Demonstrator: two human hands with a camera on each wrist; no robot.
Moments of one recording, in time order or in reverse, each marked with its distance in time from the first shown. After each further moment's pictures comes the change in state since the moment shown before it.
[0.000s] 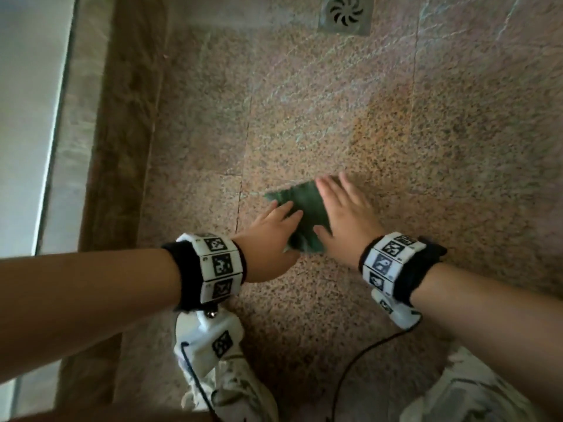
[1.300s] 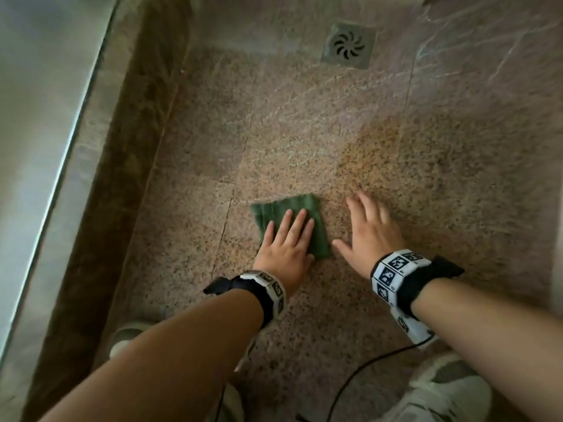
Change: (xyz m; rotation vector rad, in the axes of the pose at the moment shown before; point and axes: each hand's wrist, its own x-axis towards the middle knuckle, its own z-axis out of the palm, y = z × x) left_hand 0.050 0.046 0.073 0.222 0.215 -0.154; right_hand -0.020 0.063 -0.021 -0.177 0.068 0.148
